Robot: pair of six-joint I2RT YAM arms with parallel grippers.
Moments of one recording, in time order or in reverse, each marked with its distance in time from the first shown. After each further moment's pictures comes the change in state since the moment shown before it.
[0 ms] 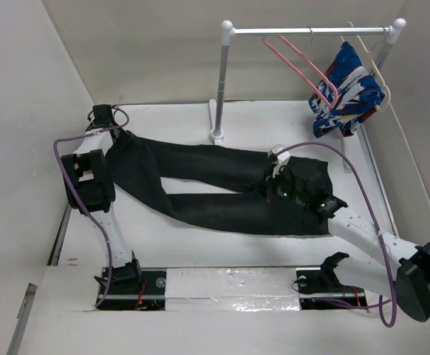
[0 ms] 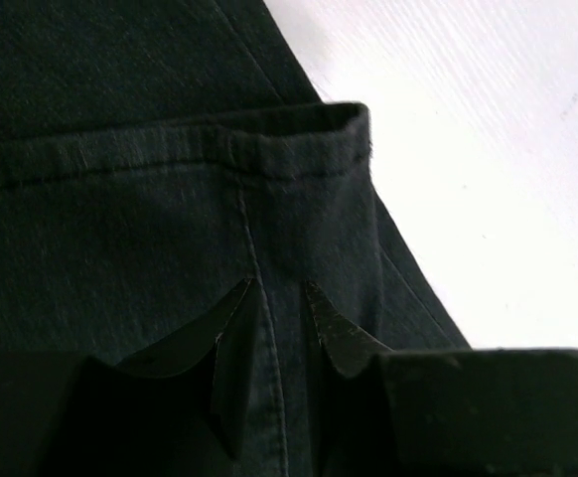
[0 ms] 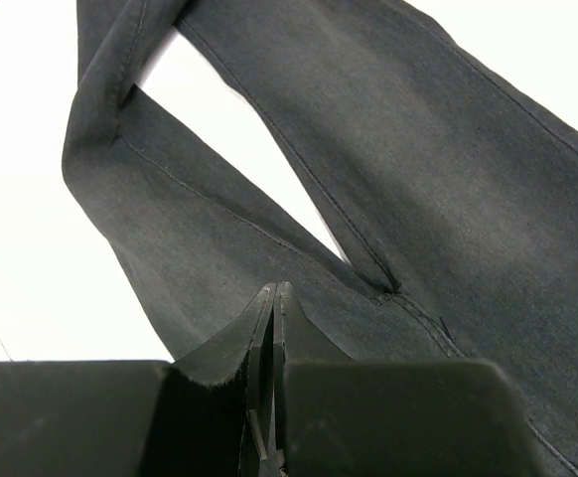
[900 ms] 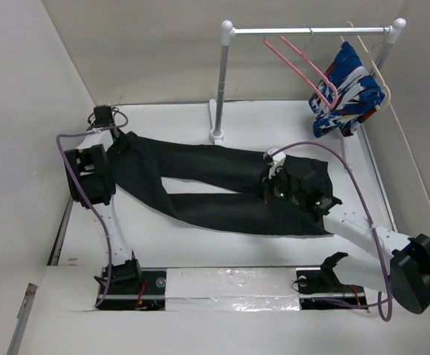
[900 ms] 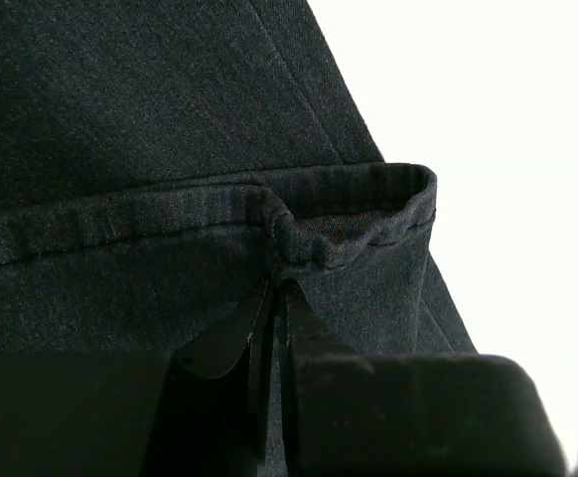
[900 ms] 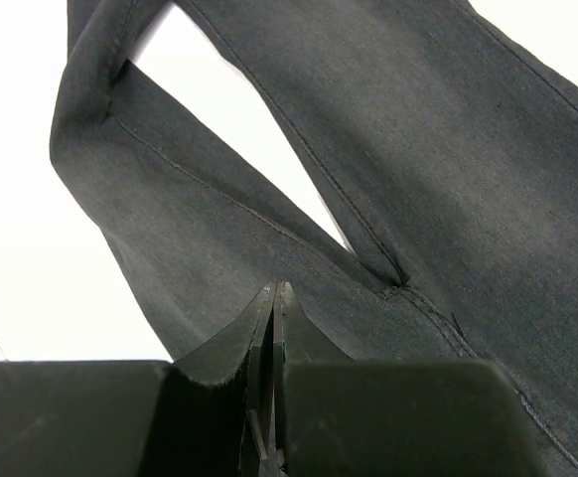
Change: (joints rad) left arm 0.022 0.138 0.088 0.005 -0.020 -0.007; right arm 0.007 0.069 -0.001 0.019 -0.012 -0.004
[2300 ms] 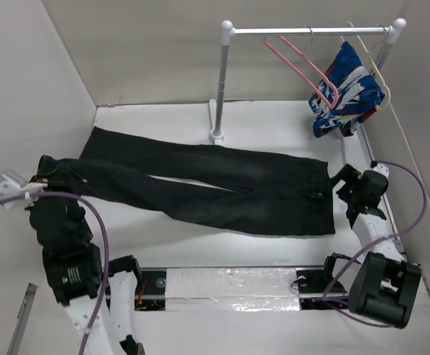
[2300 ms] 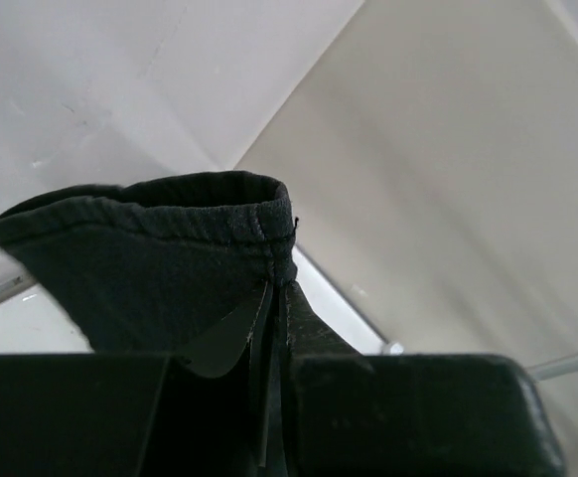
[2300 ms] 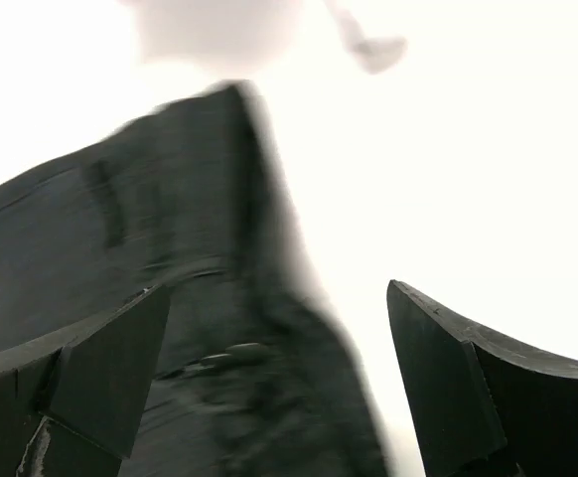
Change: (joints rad) left arm 0.059 -1.616 -0.466 -0.220 -0.312 -0.008; right arm -0.854 -0.124 -0.167 -0.097 0.238 0.226
